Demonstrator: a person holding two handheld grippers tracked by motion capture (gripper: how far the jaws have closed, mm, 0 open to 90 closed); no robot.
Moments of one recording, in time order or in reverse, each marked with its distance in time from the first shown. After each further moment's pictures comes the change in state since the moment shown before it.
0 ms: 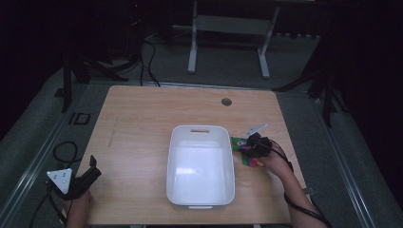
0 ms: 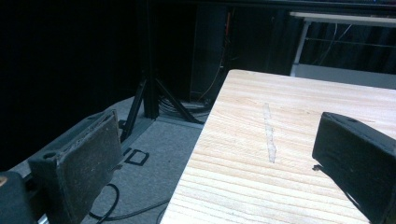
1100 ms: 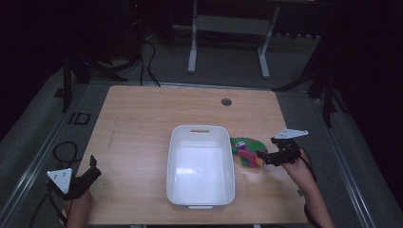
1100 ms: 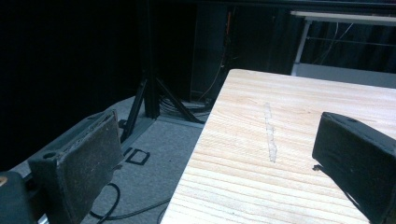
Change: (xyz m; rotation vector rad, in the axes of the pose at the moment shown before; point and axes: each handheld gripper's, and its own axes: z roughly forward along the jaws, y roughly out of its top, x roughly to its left) left arm 0.000 0.000 0.000 0.003 0.003 0.002; right arm -0.012 -0.051 -0.078 -0.283 -0.024 0.169
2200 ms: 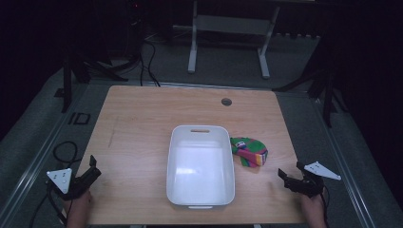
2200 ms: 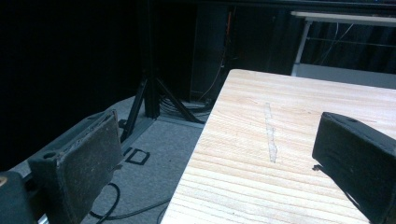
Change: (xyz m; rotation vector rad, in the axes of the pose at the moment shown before) left arm 0.000 0.000 0.000 -0.001 0.001 -0.003; right arm 0.000 -0.123 -0.037 -0.236 -0.216 0.247
